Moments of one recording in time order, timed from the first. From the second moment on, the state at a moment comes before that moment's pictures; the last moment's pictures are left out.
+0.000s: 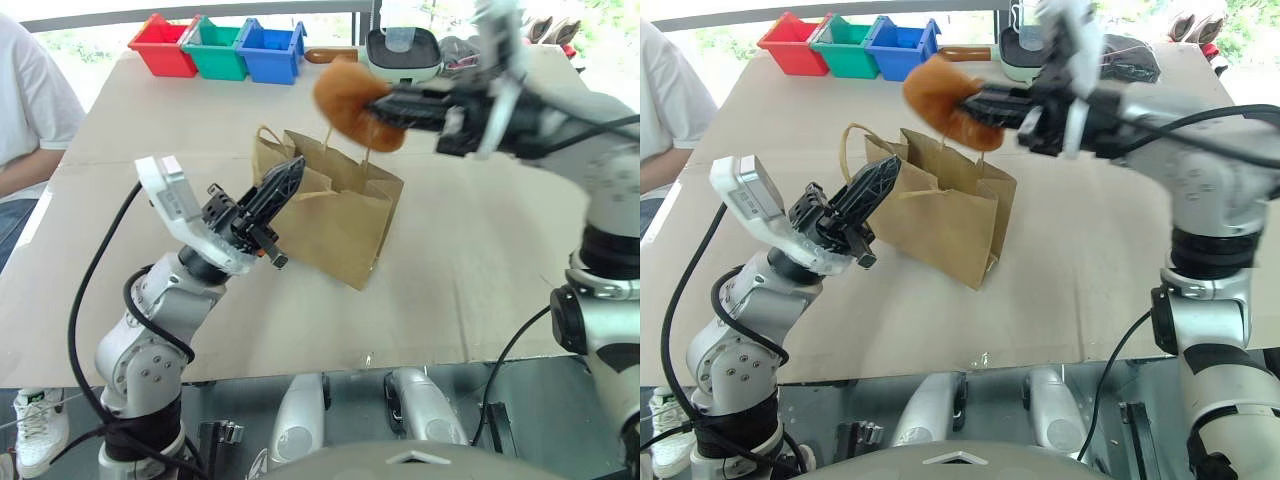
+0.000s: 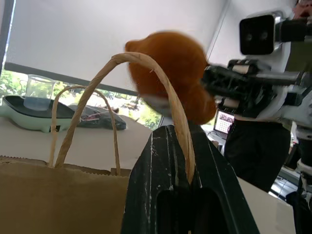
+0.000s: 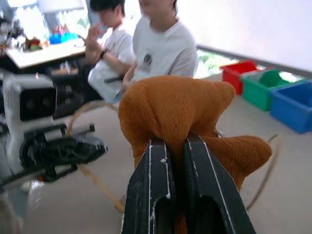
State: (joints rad) left arm -0.11 0.41 0.24 -0.65 -1.02 0.48 -0.46; right arm -1.00 -0.48 0.10 -0.21 0.64 0.95 0.79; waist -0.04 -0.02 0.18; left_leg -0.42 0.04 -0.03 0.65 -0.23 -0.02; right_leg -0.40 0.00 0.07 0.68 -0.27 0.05
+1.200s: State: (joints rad) left arm 0.11 0.37 0.22 -0.71 -0.90 0.30 -0.50; right arm -1.10 -0.50 0.13 0.14 0.35 0.57 1.17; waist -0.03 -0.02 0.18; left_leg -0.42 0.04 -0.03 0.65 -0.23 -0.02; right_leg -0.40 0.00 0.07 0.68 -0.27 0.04
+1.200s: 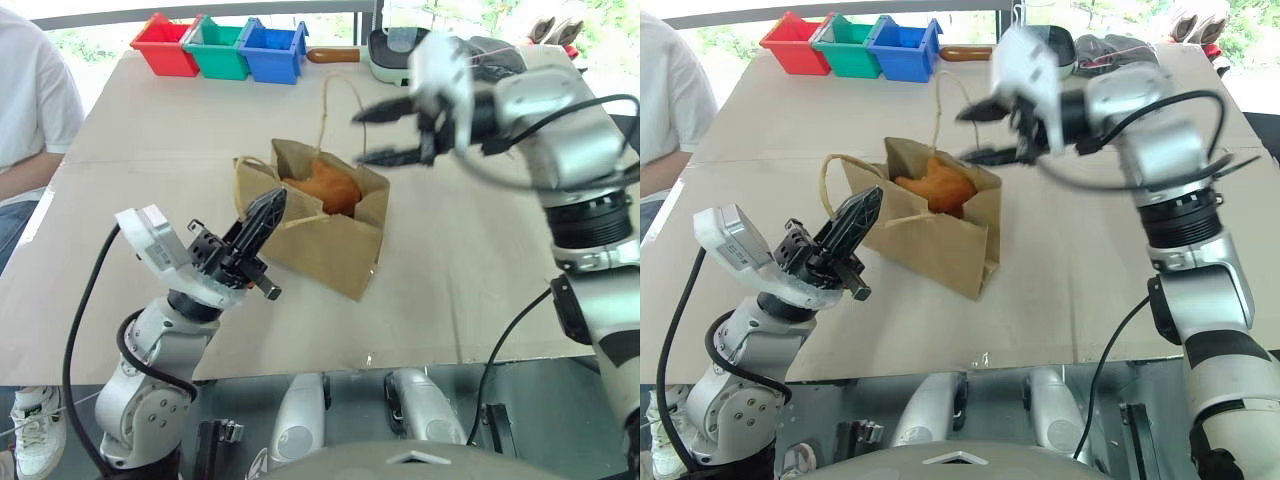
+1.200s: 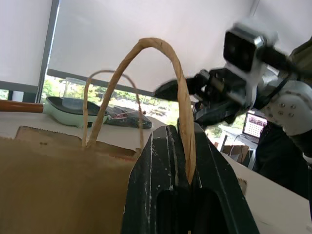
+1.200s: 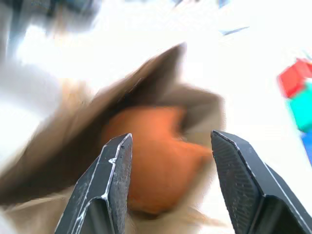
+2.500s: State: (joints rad) left arm -0.19 0.58 0.39 -0.58 -1.05 0.42 -0.31; right arm -1.35 -0.36 -0.27 0.45 0.77 1.10 1.02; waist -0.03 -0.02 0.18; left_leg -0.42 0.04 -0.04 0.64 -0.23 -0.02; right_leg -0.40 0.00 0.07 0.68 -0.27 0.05
